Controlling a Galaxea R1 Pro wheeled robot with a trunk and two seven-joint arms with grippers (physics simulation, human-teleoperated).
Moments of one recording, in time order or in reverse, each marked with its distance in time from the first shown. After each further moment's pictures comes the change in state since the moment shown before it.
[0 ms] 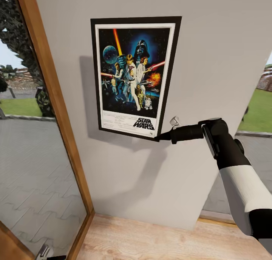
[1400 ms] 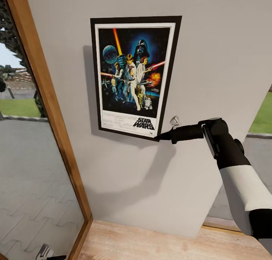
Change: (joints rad) left arm 0.000 0.000 0.000 0.000 0.000 0.000 -0.001; right arm 0.000 0.000 0.000 -0.002 0.000 0.000 0.000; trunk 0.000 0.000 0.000
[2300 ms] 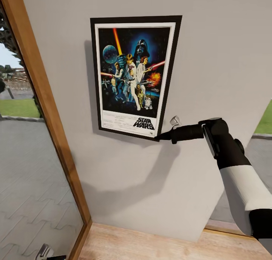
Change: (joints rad) left arm 0.000 0.000 0.000 0.000 0.000 0.000 0.000; right arm 0.000 -0.001 0.000 -0.002 0.000 0.000 0.000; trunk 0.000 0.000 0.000
